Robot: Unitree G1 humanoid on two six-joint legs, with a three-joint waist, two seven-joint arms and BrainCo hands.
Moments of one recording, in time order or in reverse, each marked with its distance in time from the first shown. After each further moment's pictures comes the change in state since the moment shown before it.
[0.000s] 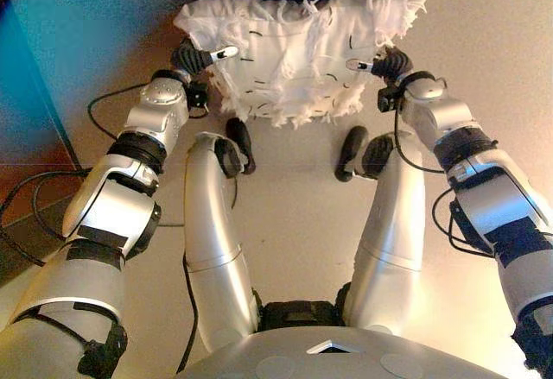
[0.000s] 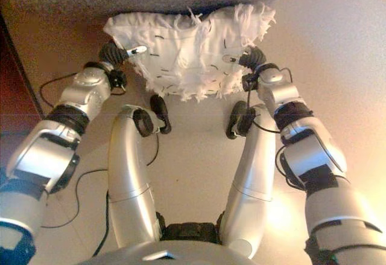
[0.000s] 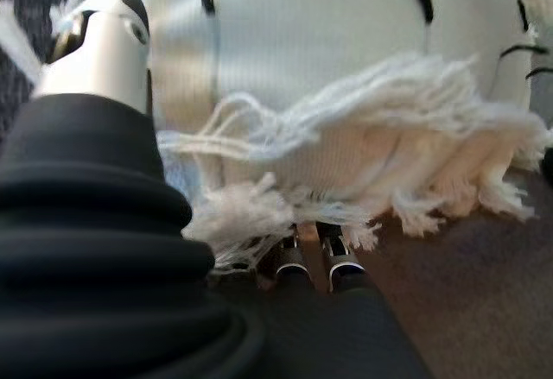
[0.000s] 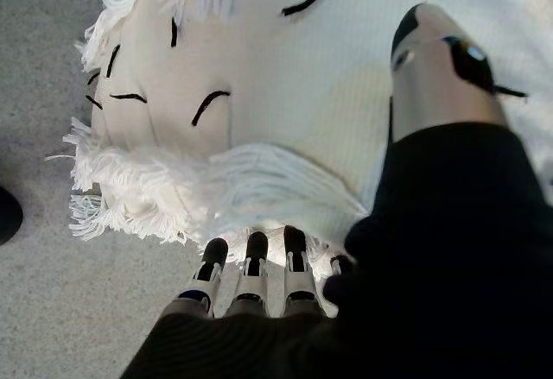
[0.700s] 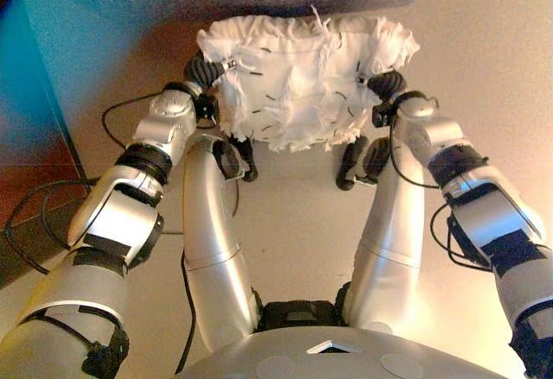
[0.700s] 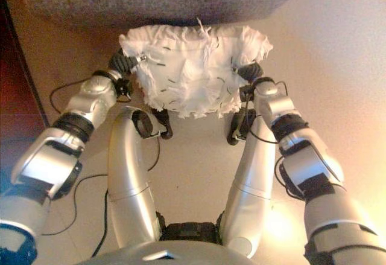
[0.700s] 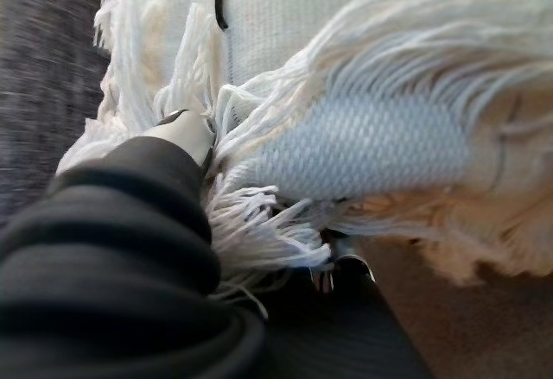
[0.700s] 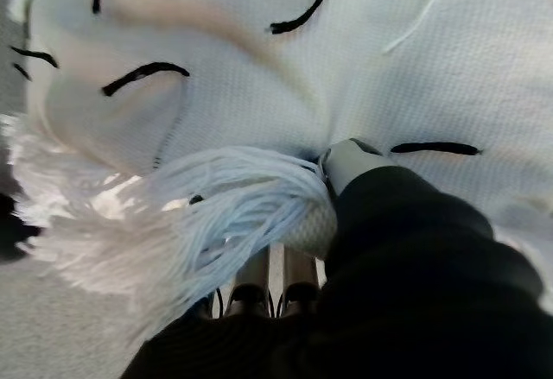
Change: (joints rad) left arm 0.160 -0.033 0.018 -0.102 0.004 -0.086 -0.042; right arm 0.183 0.003 -0.005 -0.128 0.036 -0.042 -0.086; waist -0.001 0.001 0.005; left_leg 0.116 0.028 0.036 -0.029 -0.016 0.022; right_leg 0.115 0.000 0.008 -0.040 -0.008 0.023
